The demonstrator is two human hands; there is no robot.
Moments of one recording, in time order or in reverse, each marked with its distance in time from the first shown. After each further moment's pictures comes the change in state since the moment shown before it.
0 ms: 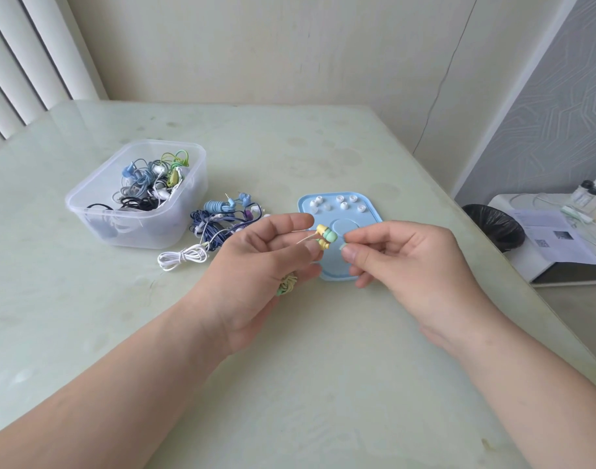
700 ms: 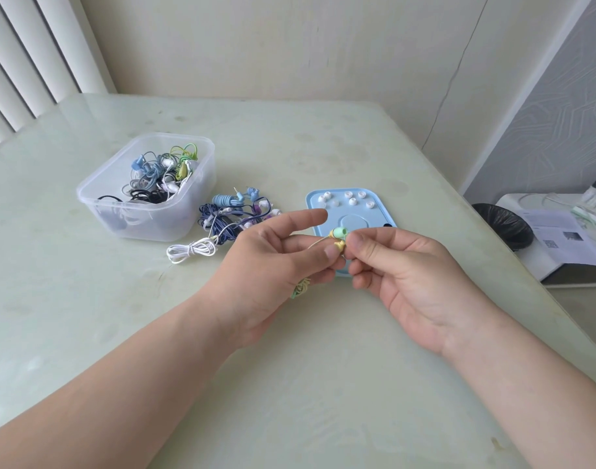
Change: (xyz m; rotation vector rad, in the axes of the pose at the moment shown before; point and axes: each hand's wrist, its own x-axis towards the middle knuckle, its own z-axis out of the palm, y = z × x) left_hand -0.003 -0.001 0.002 0.115 -0.070 0.033; right_hand -0.004 -0.002 0.012 0.461 -0.122 0.278
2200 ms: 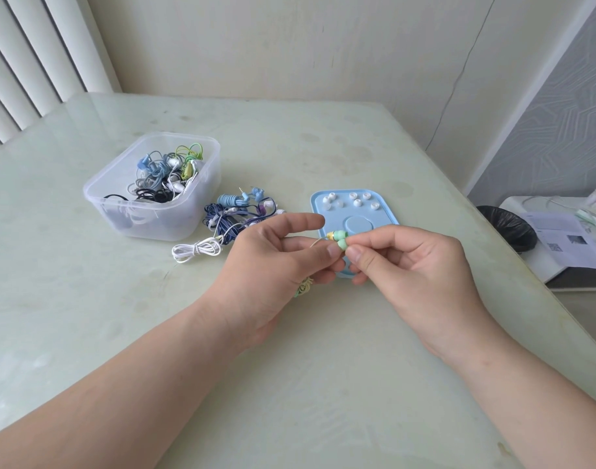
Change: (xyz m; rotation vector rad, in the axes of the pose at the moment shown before) left_hand 0.001 -0.001 -0.001 -0.005 0.090 0.023; right_hand 0.000 0.012 -0.004 -0.419 0.036 -0.456
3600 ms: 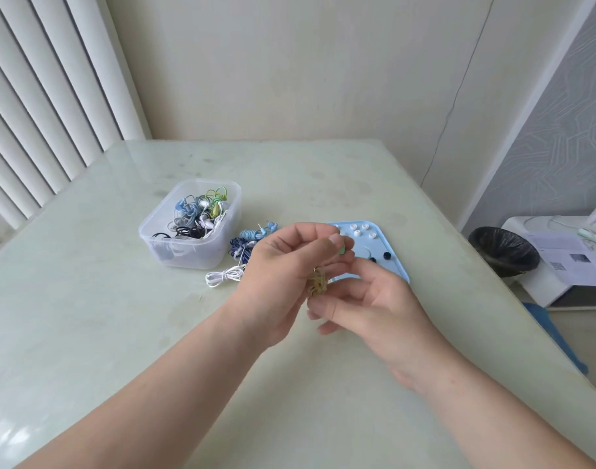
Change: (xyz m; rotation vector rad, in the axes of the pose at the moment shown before) left_hand -0.020 0.037 0.012 -0.148 -0.076 0.068; right_hand -0.024 -0.037 0.026 0.228 -0.203 0.271
